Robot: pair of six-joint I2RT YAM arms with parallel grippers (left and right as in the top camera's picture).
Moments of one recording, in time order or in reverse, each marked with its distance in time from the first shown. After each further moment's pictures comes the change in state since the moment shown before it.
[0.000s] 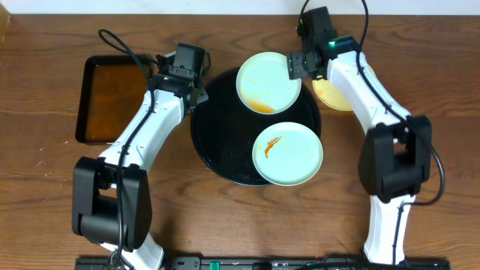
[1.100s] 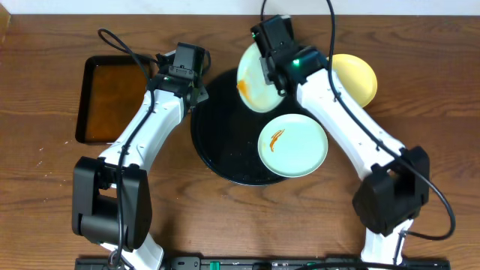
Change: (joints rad) left arm 0.000 0.000 0.000 0.015 0.000 0.000; right arm 0.296 -0.206 0.000 -0.091 0.470 0.080
